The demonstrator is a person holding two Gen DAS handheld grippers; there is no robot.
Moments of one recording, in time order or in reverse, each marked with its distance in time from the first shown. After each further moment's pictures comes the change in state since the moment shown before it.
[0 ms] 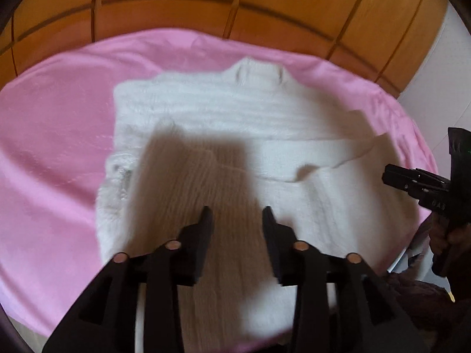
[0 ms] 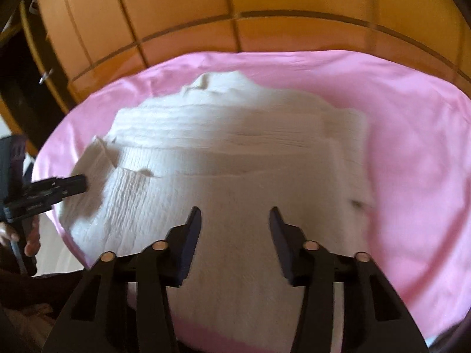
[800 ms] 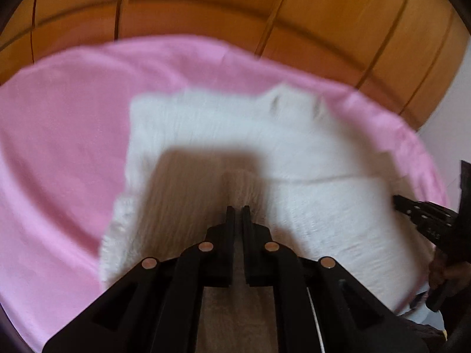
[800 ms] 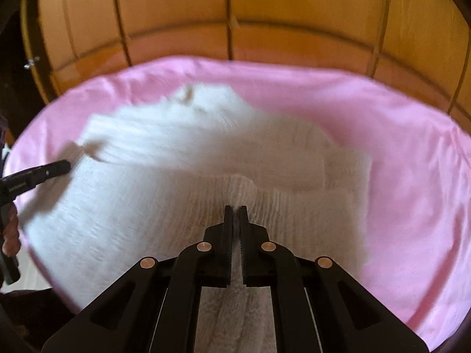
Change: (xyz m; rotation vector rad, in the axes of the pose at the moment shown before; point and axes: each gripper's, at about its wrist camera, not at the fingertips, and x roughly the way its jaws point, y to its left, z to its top) left arm 0.037 0.021 0.030 -0.118 -0.076 0.078; right arm 0.036 -0.007 0.027 -0.001 -0.030 -0.108
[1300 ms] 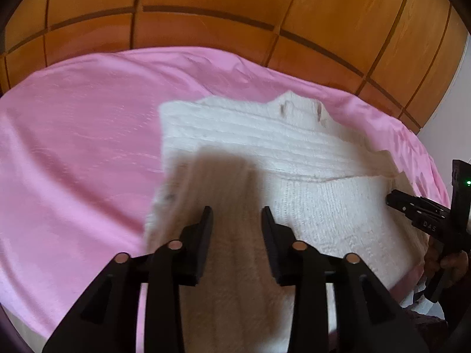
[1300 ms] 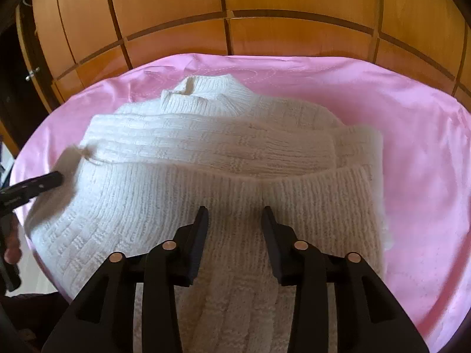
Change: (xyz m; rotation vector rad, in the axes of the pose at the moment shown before) left arm -0.053 0.021 -0.013 0.005 -0.071 0.014; right arm -0.017 0.003 -0.006 0.023 -0.045 0.046
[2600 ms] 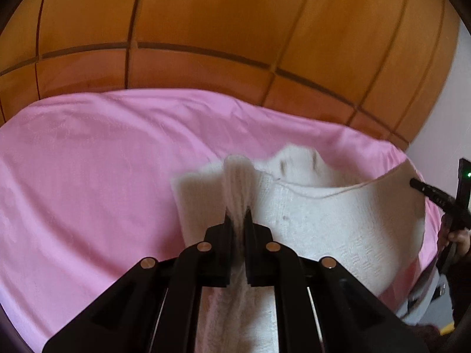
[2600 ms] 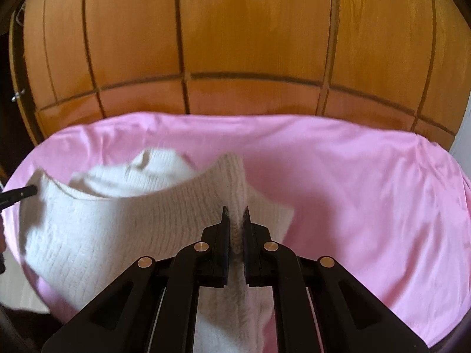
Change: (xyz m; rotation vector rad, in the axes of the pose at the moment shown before) left arm -0.016 0.028 0.083 0.019 -0.083 -0.048; right arm -0.056 -0.071 0.081 0.019 -0.166 -0.148
